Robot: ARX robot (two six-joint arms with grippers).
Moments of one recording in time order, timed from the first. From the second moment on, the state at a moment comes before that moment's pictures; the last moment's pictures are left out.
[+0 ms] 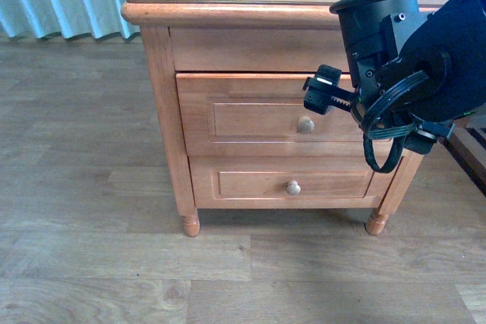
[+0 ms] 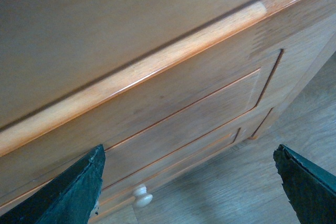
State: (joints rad) left arm 0.00 0.00 0.01 0.00 0.00 0.00; right arm 0.33 2.19 1.30 0.24 0.51 0.60
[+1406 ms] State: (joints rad) left arm 0.00 0.00 0.01 0.00 0.00 0.00; right arm 0.31 2.08 1.15 0.37 0.29 0.56
